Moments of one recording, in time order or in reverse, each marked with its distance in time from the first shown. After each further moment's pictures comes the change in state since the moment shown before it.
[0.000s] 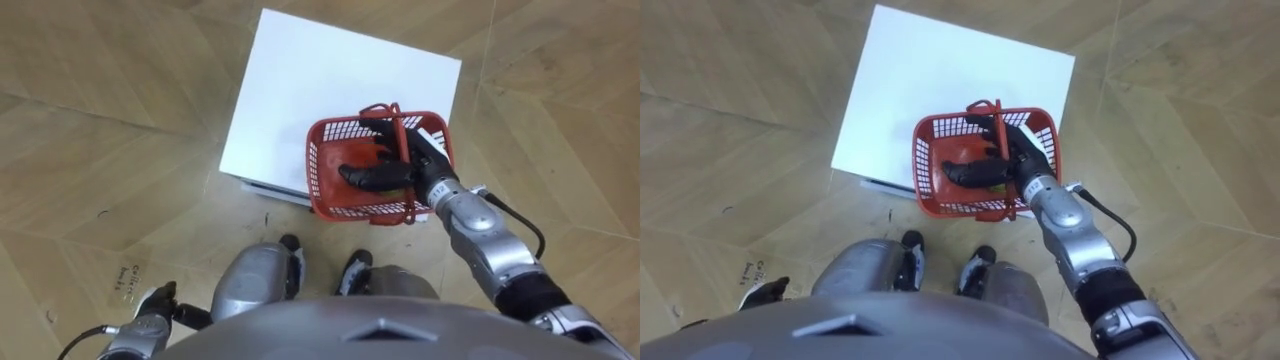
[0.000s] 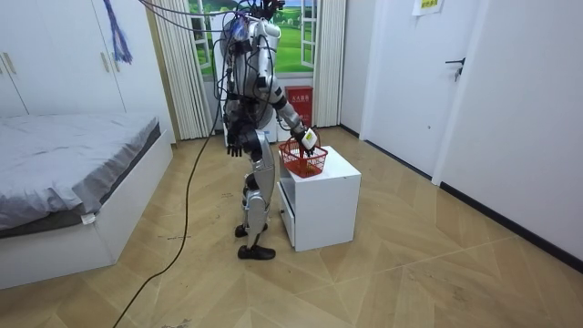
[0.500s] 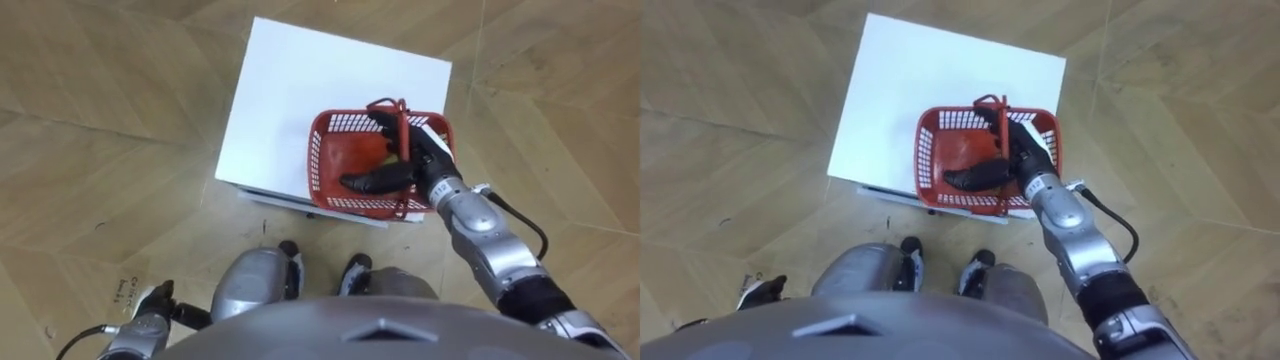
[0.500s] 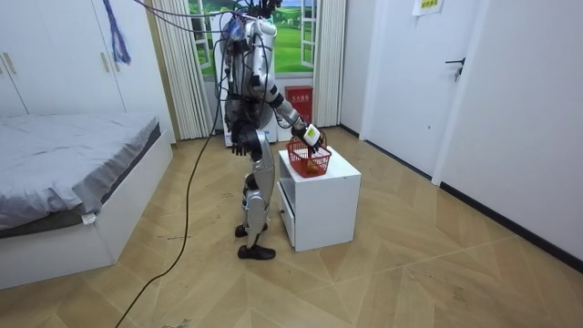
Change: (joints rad) left arm 0.007 0.000 0.001 -0.006 0.000 0.000 0.022; right arm 0.056 -0.020 -0.013 -0.123 -0.028 0.011 -0.040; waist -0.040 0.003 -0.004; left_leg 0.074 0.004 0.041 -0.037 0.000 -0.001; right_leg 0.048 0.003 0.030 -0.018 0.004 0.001
